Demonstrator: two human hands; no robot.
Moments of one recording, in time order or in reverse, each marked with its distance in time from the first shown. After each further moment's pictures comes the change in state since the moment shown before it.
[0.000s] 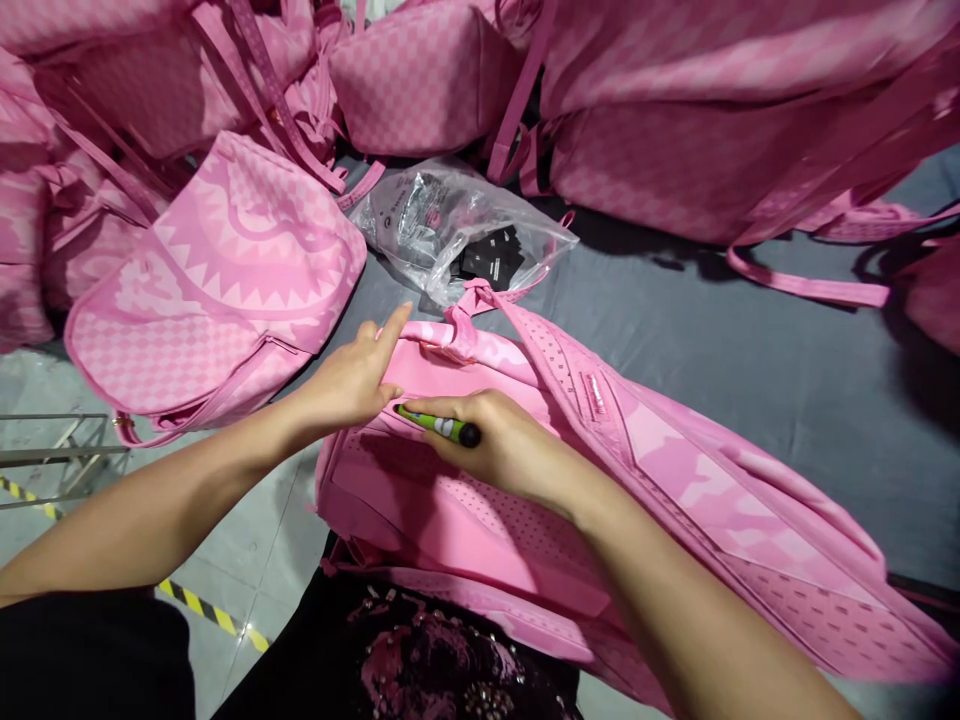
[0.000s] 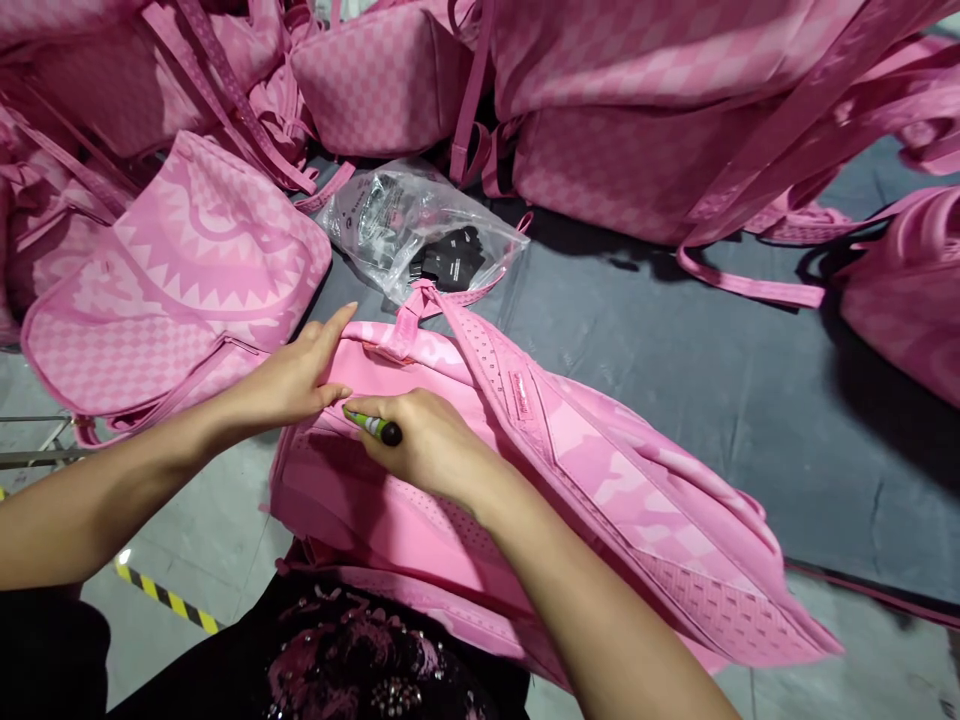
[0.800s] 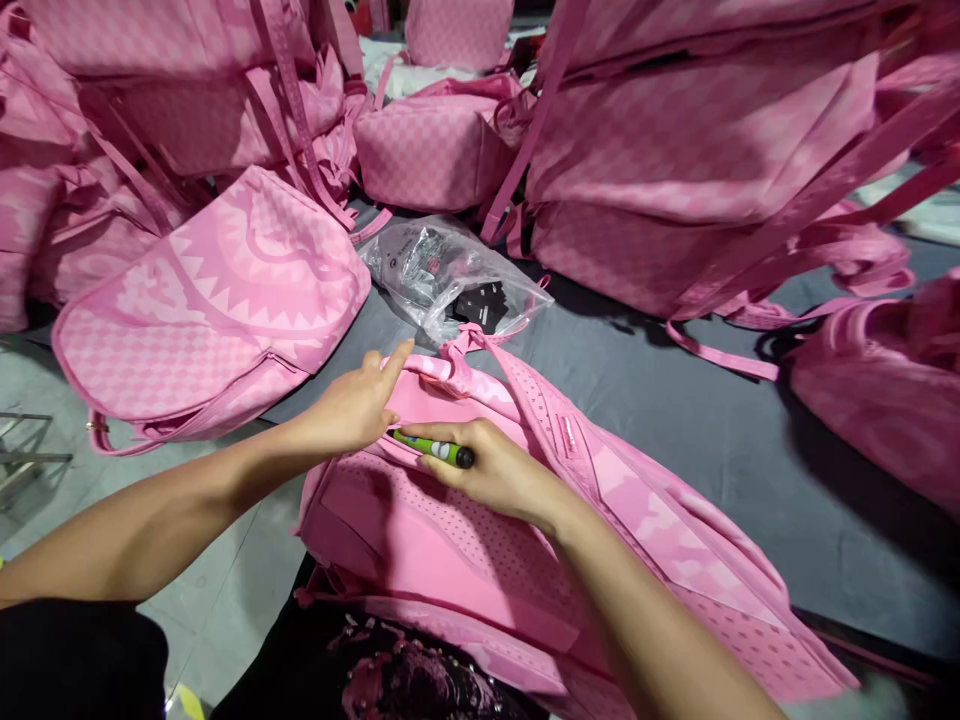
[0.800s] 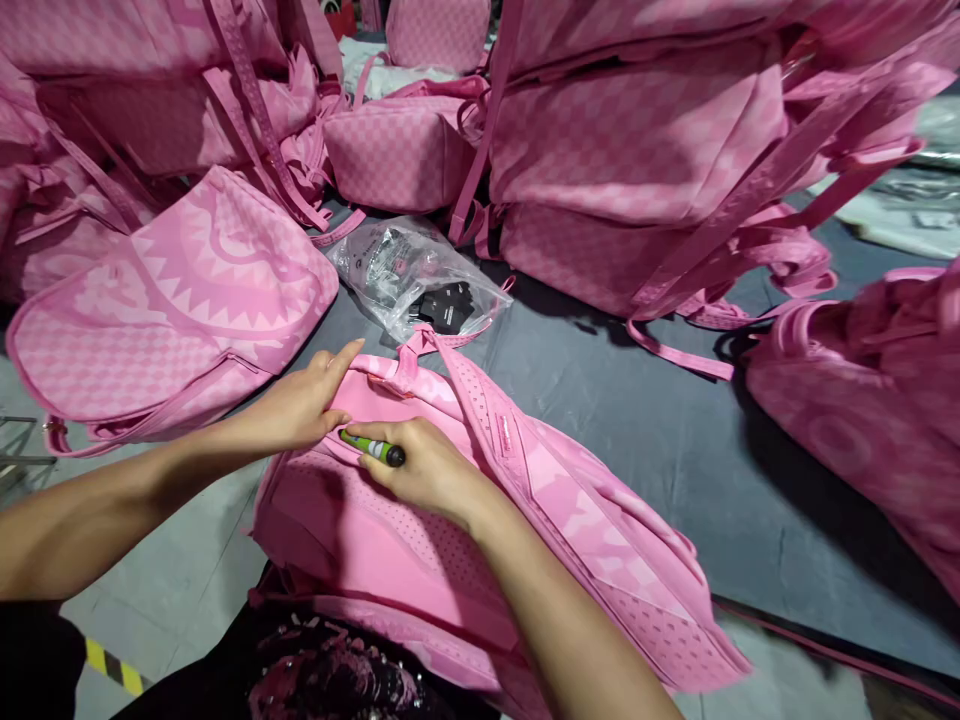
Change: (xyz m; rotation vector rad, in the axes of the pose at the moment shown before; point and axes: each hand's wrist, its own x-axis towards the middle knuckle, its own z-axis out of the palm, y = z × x) left_hand -0.003 -0.005 0.013 0.047 0.083 0.032; right_hand 0.003 -0.002 -0.007 0.109 -0.123 0.052
